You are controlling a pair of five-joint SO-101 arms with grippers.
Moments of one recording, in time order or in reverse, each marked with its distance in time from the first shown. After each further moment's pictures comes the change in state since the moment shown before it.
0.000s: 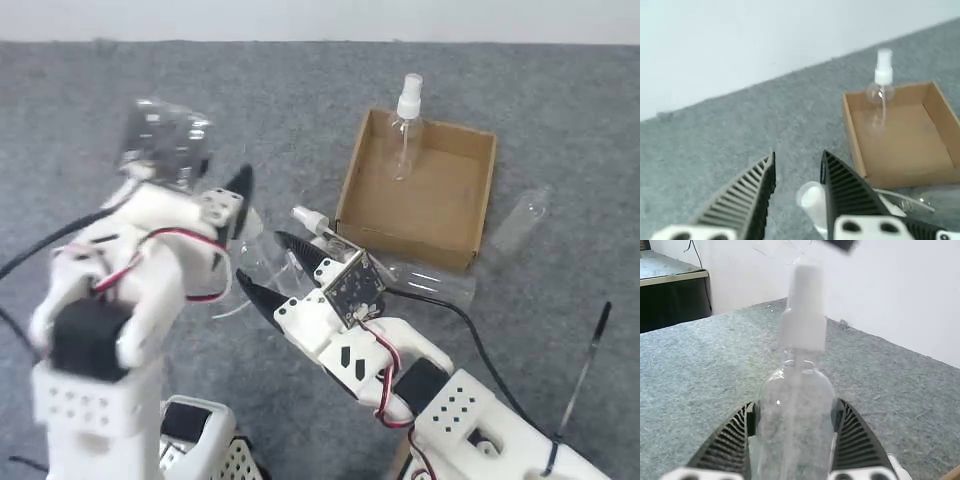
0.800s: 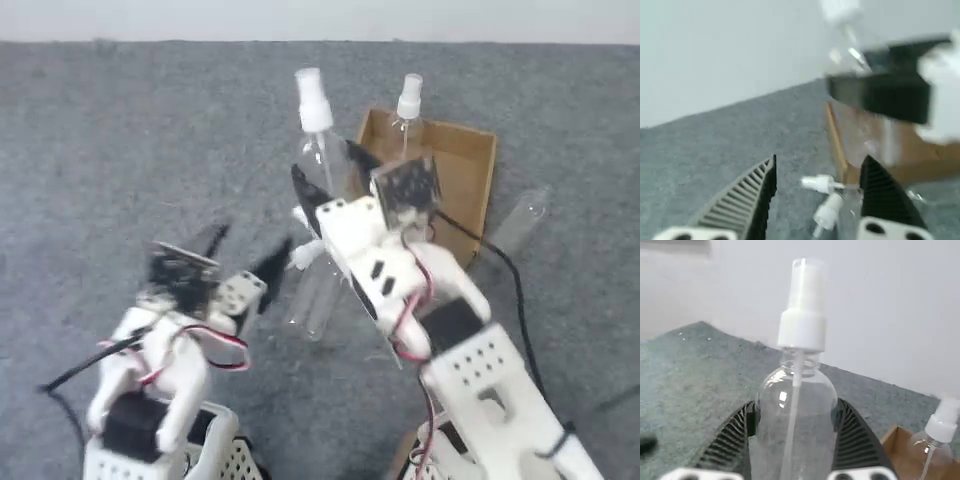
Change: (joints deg) left arm 7.5 -42.3 53.5 -18.9 1.8; right arm 17.9 13.8 -30.1 17.9 0.0
